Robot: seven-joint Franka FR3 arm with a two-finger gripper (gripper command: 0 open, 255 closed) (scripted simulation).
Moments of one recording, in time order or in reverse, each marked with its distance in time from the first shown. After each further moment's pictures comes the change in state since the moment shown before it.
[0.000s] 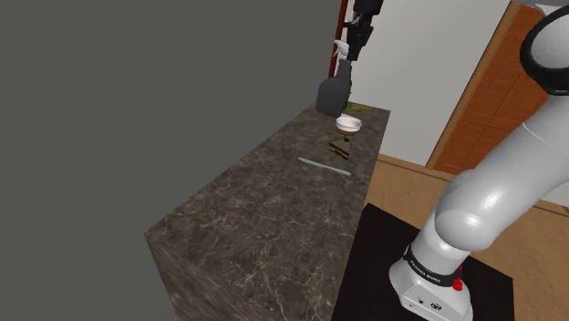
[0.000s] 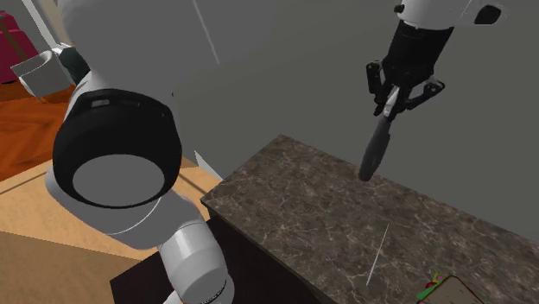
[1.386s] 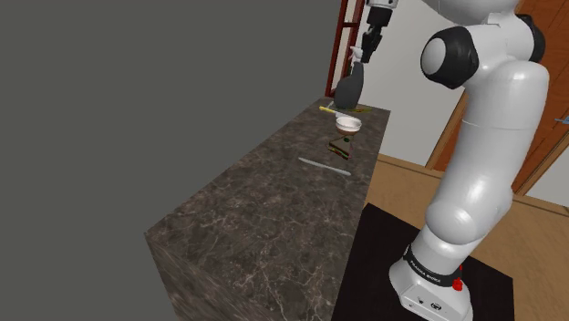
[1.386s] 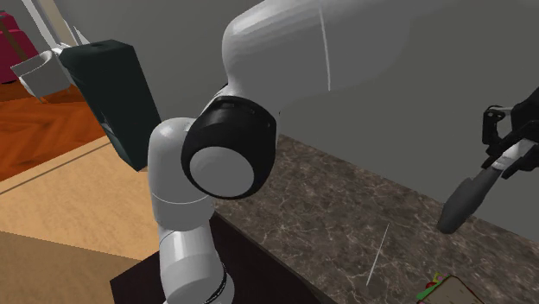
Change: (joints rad) arm -0.224 0.454 -0.241 0.444 0.177 -0.056 -0.412
